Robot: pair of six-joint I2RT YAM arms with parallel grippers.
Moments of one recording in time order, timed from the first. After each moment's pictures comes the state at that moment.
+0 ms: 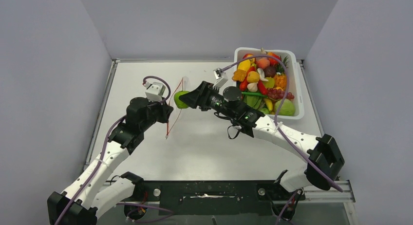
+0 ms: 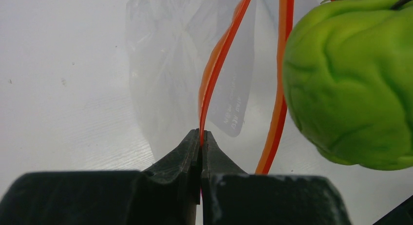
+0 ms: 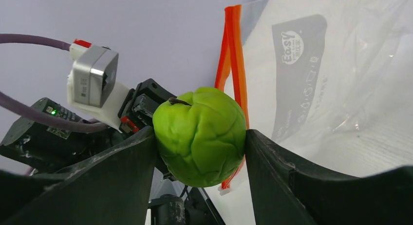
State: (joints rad) left arm -0.44 0.92 0.76 -0.21 0.05 -0.22; right arm 0.83 1.40 1.07 0.27 -0.11 0.86
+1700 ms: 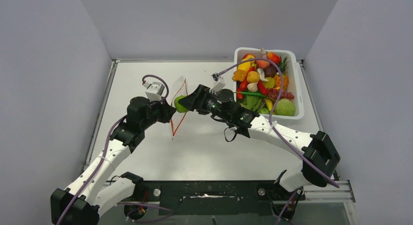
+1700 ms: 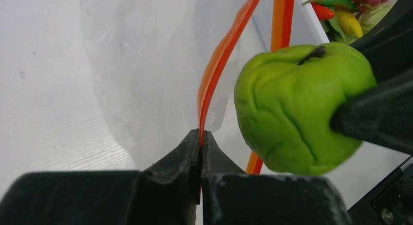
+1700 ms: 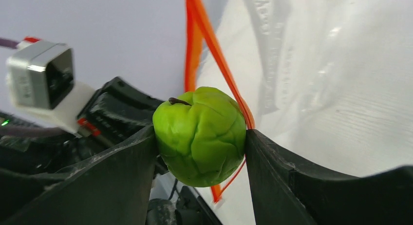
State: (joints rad) left arm -0.40 0.95 0.73 -0.16 0.16 -0.31; right arm 0.87 1.47 1.07 0.23 -0.04 0.93
